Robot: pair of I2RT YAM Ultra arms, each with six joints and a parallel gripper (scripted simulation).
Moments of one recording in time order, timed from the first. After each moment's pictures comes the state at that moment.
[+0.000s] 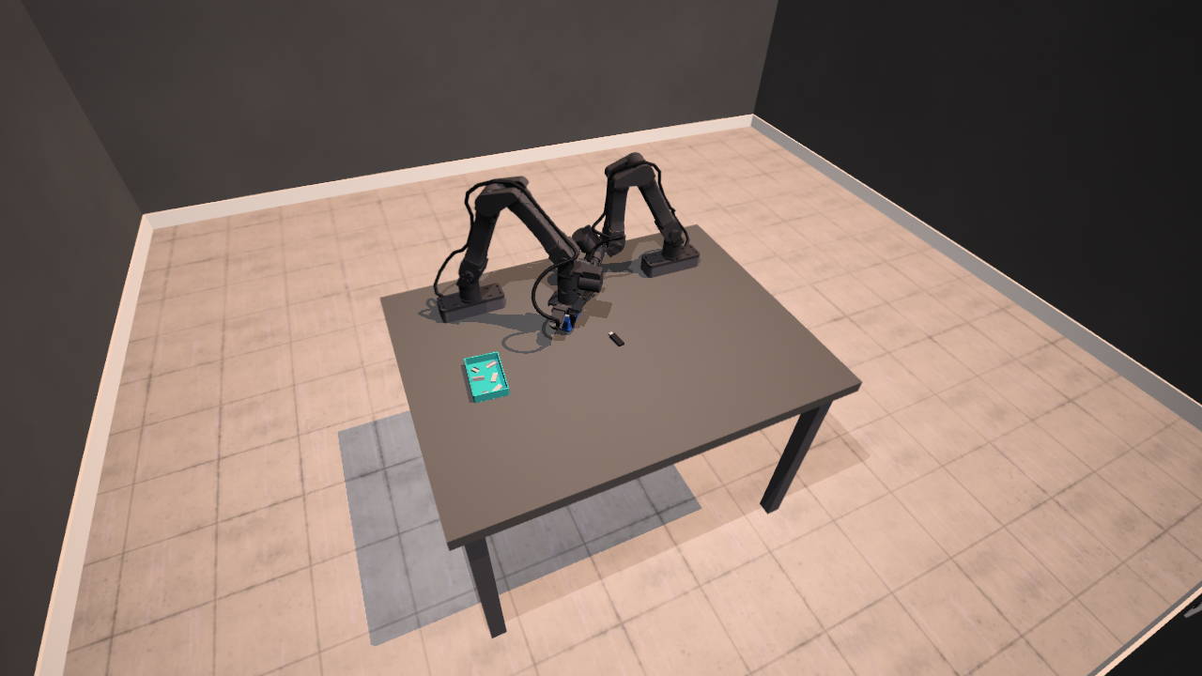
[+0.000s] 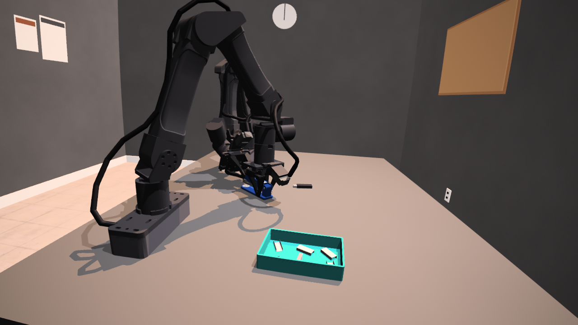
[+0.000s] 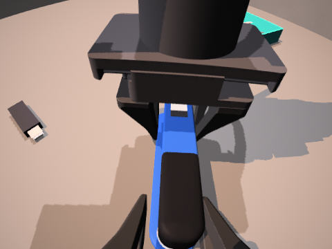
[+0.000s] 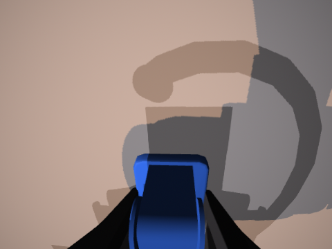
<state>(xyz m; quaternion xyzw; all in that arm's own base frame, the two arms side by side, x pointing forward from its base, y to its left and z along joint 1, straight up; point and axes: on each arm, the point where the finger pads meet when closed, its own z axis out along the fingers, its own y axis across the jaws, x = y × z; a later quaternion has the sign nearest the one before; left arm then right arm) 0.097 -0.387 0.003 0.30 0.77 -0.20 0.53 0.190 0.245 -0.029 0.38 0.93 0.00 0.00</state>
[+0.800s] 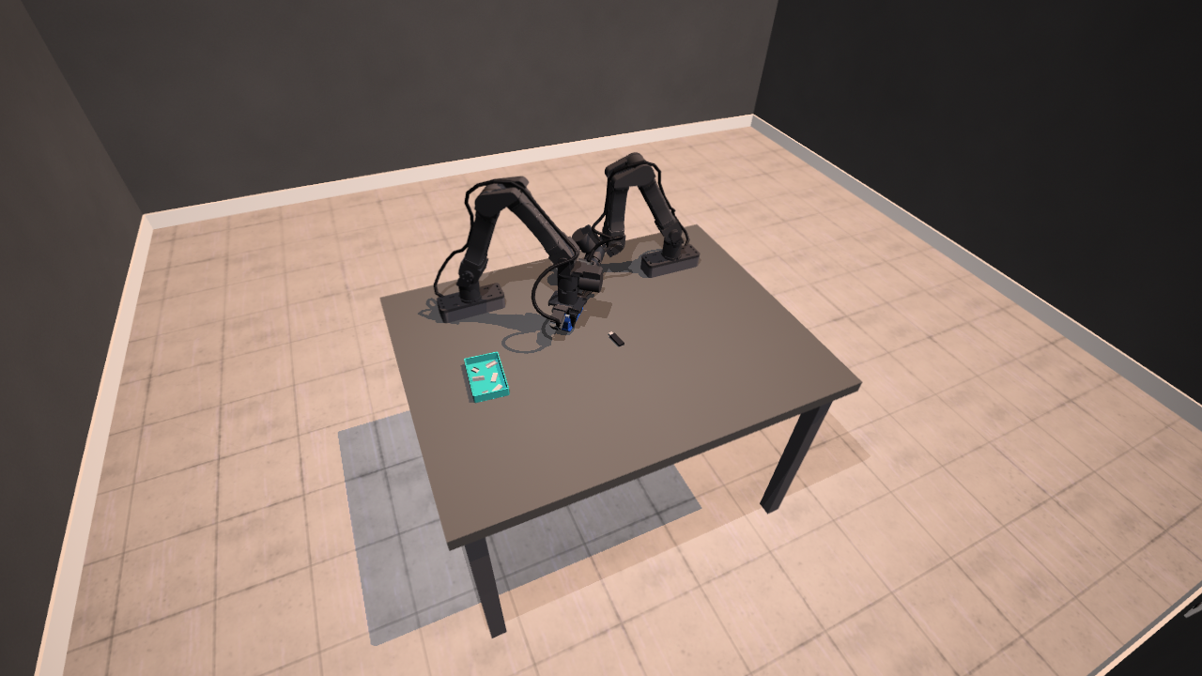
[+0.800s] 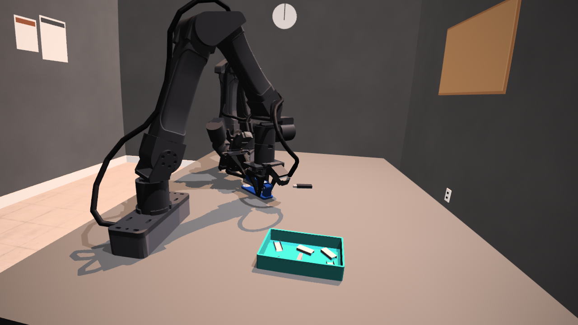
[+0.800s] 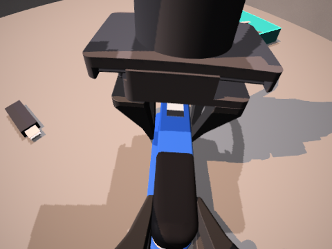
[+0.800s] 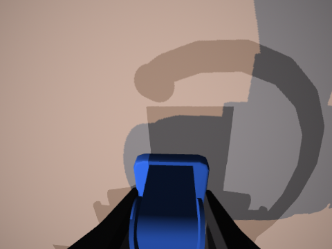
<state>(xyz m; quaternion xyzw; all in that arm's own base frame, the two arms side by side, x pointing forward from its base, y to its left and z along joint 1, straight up) 0.095 -0.388 0.003 0.30 0.77 -0.21 0.53 0.190 0.246 -0.029 0.38 0.93 0.00 0.00</state>
